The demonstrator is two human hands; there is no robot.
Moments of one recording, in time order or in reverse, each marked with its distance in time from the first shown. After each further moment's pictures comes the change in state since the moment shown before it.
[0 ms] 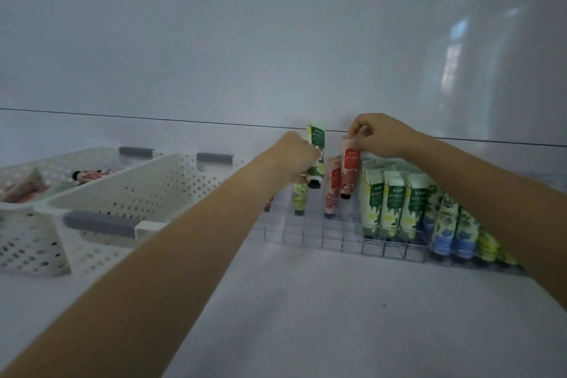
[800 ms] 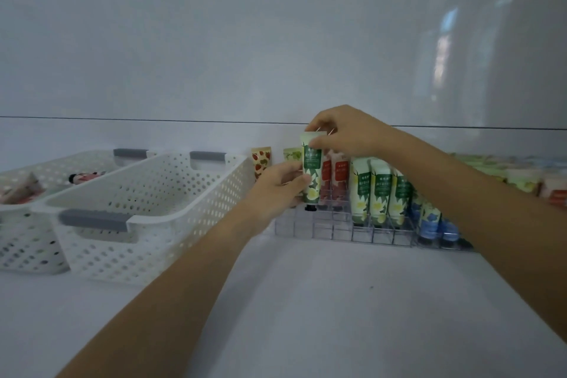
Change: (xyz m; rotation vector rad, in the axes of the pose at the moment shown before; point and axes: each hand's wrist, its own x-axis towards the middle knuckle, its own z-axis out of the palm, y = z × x) left_hand -0.024 -0.062 0.012 -0.188 -0.146 0.287; right_hand -0.026 -0.036 0.006 0.110 -0.067 -0.191
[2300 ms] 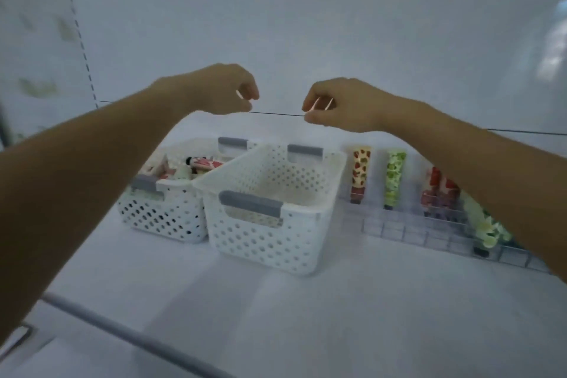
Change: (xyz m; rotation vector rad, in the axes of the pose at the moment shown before) left_hand -0.026 0.111 -0.232 1.416 0.100 -0.046; right_hand 0.070 -0.125 0.054 -0.159 -0.092 -0.288
